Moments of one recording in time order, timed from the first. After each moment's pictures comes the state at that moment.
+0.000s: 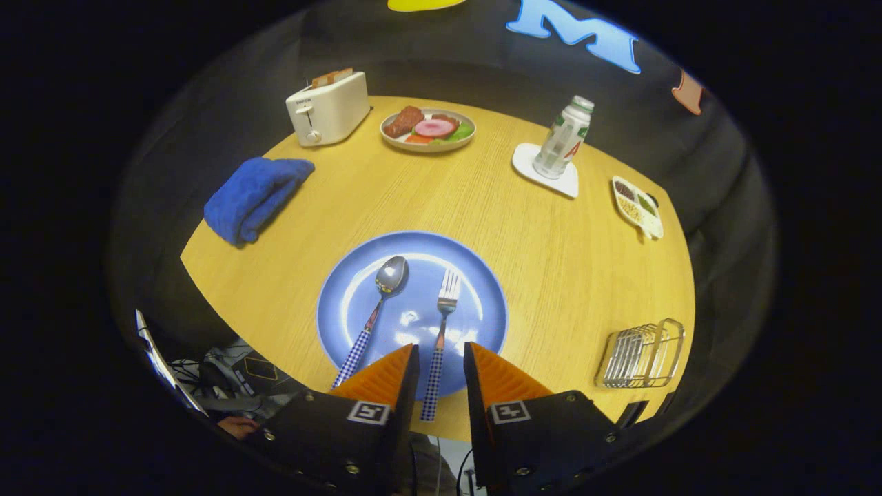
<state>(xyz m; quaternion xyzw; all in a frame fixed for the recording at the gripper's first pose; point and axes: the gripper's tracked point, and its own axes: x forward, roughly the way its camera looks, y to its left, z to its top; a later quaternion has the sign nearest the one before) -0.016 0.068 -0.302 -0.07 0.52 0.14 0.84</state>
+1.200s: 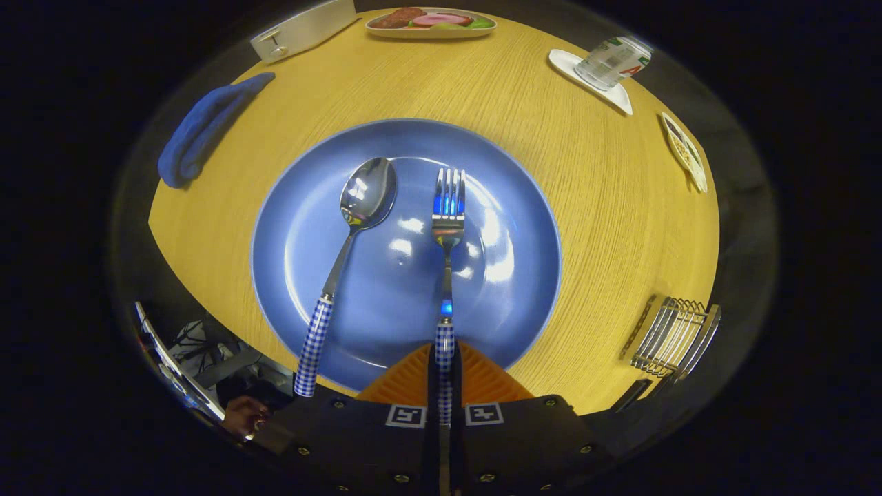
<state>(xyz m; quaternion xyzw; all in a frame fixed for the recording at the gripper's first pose) -0.031 0.067 -0.363 -0.12 0.69 0.13 0.70</state>
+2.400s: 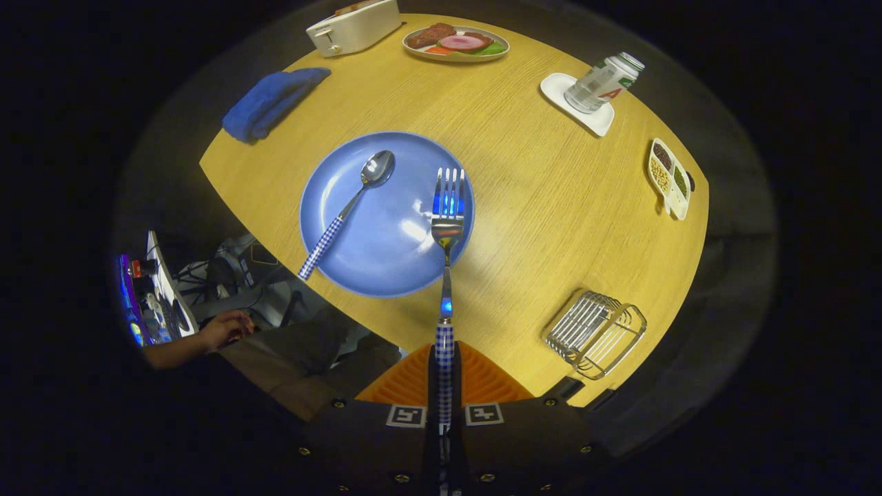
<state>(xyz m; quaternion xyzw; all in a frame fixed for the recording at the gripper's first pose) -0.051 -0.033 -0.257 -0.19 0.68 0.21 0.68</state>
